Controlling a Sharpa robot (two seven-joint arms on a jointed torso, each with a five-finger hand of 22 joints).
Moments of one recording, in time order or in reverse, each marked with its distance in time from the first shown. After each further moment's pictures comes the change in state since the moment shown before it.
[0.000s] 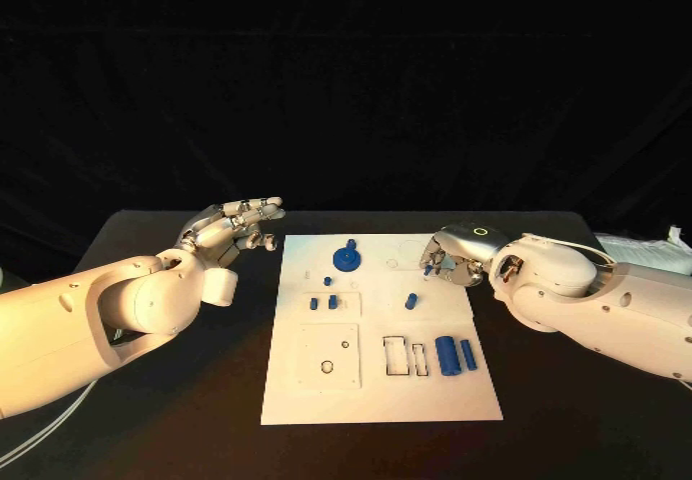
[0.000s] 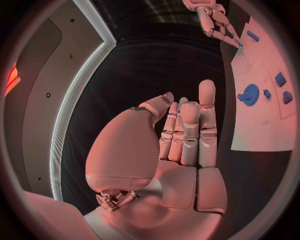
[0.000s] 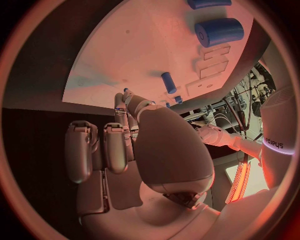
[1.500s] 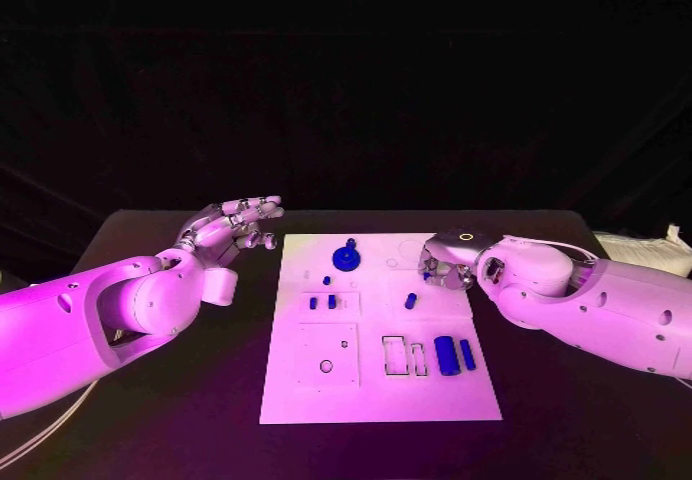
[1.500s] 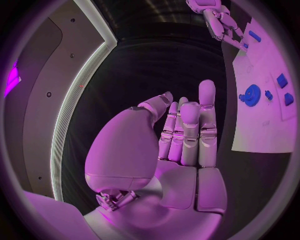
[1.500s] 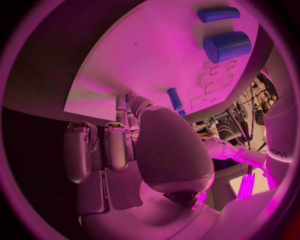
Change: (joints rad) left arm 0.000 0.003 0.000 0.005 0.008 -0.005 0.010; left_hand -0.009 -0.009 0.003 0.008 0.000 0.007 0.000 0.000 0.000 0.014 -0.007 -0.011 0.000 0.004 -0.004 0.000 0.012 0.000 0.000 0.000 0.000 0.004; right arm -0.001 0.061 -0.013 -0.058 -0.076 0.114 -0.048; right_hand -0.004 -0.035 -0.075 0.057 0.010 -0.044 0.006 -0.007 -0.013 -0.069 0.002 0.002 0.029 -0.001 0.006 0.000 0.000 0.000 -0.002 0.011 0.000 0.001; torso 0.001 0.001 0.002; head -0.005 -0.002
